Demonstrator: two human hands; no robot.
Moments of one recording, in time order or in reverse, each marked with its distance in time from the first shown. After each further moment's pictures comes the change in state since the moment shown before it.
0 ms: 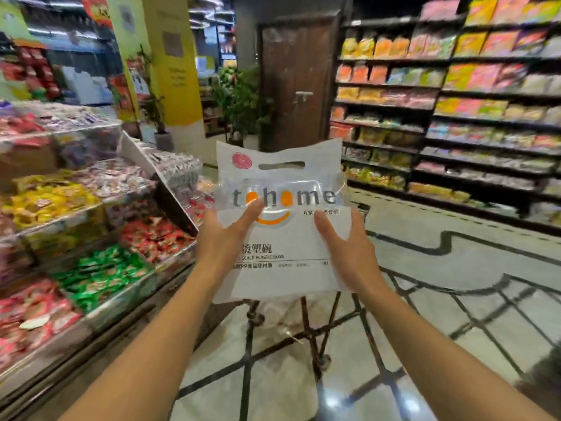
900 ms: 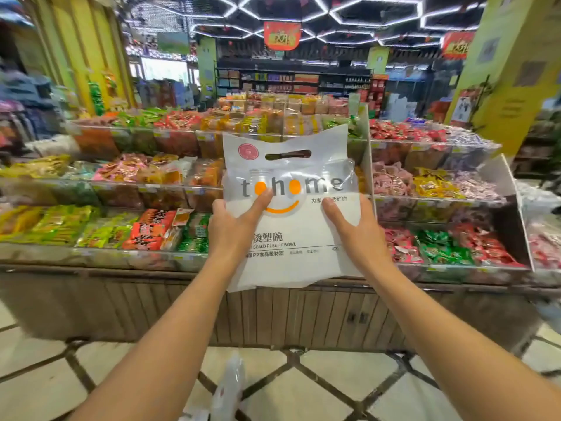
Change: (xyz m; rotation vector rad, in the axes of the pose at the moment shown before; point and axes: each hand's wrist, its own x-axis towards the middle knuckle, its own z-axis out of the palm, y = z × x) left_hand -0.563 0.047 -0.646 0.170 1.071 -0.150; right_hand -0.609 -0.274 0.336 0.232 -0.895 -0.442
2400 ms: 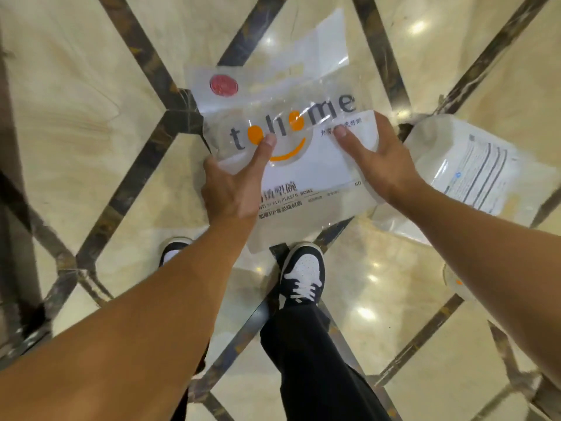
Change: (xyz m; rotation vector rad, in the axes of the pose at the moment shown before) left_hand -0.307 -1.007 -0.293 -0.313 1.496 -1.313; right_hand -0.513 0.641 0.839 -0.590 -1.880 -0.108
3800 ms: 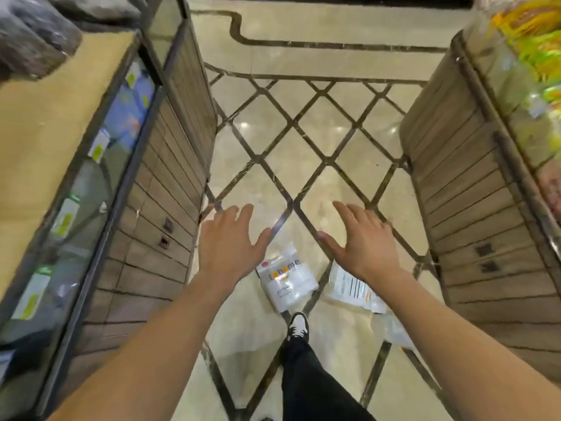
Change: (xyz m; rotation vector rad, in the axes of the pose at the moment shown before) left_hand -0.505 0.287 -0.352 1.009 0.215 1.003; right_hand -0.544 -0.312 -0.259 -0.758 0.455 -0.486
